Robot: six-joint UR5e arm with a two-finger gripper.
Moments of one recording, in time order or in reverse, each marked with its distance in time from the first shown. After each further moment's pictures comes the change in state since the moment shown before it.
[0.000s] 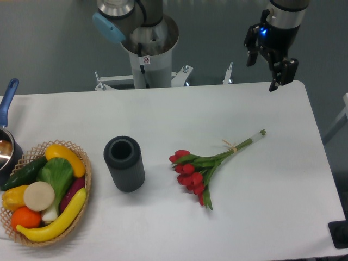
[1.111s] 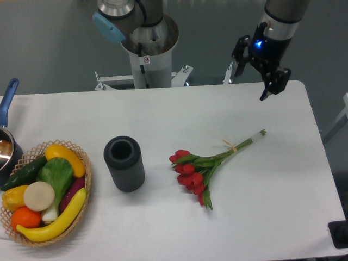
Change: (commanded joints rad) arm -0.018 -0.044 -0.093 0.037 -0.098 -0.181
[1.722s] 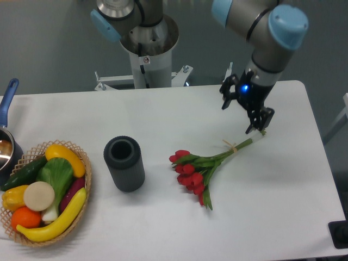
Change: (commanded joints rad) arm -0.107 -0.150 -0.058 0.199 0.006 -0.147
